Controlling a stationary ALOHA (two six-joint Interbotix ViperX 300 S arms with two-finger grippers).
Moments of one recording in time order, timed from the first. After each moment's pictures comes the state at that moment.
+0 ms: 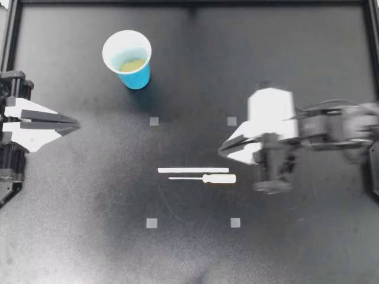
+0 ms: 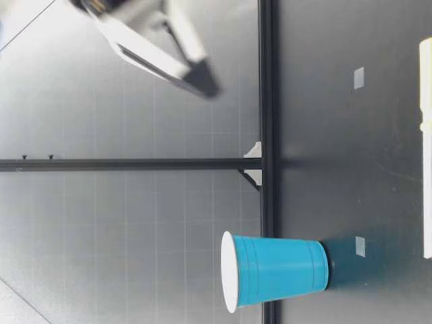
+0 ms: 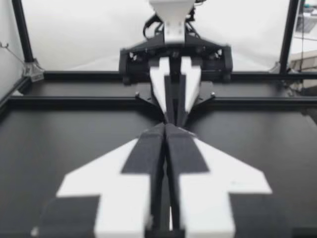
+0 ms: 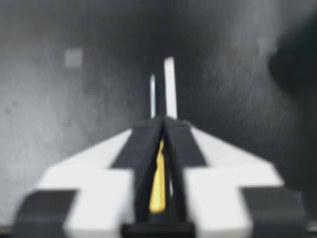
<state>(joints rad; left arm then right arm) 0.02 -0.92 1.22 0.00 -0.32 0.00 -0.01 -0.19 0.71 0.01 0.24 0.01</state>
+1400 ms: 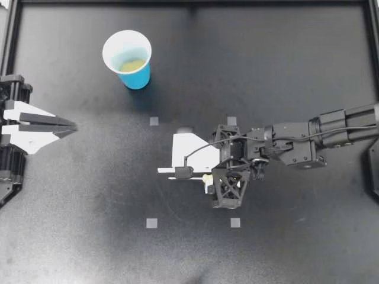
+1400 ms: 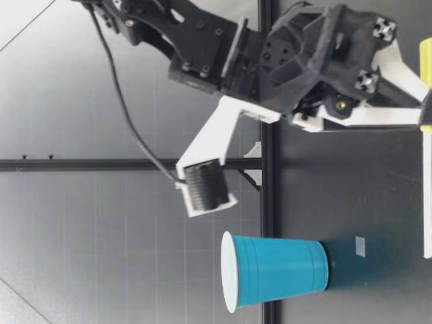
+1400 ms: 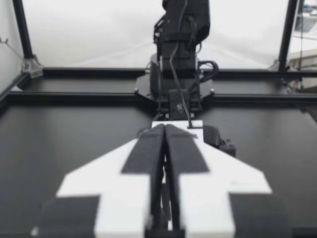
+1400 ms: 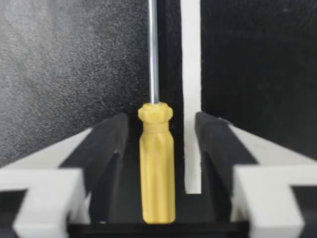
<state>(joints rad) 0.02 -0.94 1.26 0.00 -0.35 0.00 0.01 0.28 0.46 0.02 0.49 0.01</state>
